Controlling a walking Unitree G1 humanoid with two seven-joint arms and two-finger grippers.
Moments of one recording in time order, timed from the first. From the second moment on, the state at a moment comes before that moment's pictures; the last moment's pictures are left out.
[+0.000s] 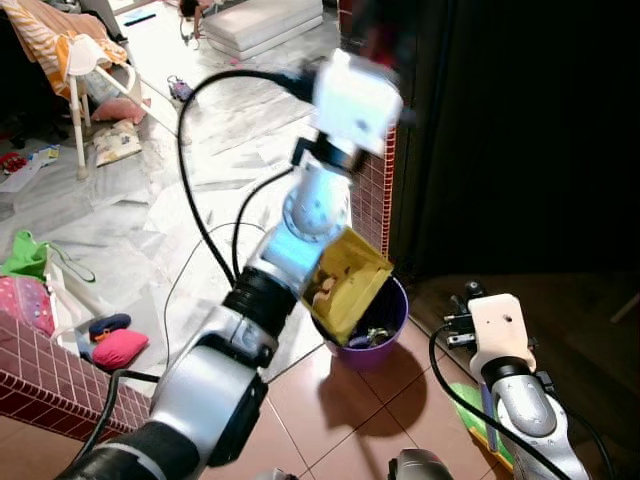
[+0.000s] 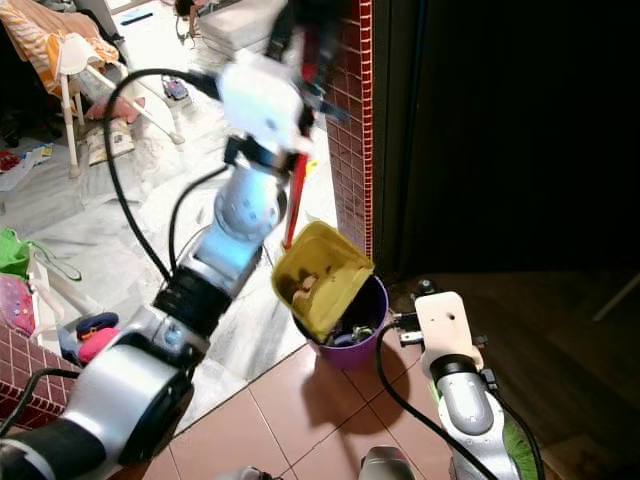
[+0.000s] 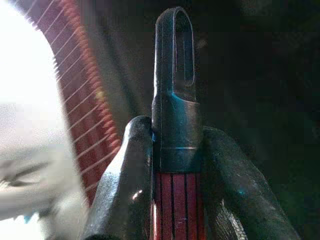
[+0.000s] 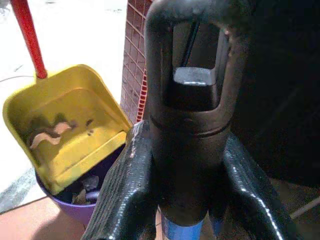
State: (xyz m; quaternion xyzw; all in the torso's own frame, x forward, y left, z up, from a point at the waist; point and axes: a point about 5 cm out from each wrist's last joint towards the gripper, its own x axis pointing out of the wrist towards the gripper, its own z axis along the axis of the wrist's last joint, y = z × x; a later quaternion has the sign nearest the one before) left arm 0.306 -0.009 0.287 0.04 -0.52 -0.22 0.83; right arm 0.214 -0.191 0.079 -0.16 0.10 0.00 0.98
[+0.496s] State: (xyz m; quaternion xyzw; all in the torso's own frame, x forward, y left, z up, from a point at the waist) left arm 0.273 -0.027 0.263 0.06 -0.53 -0.34 0.78; right arm 0.219 -0.192 0.079 -0.17 0.09 0.00 0.98
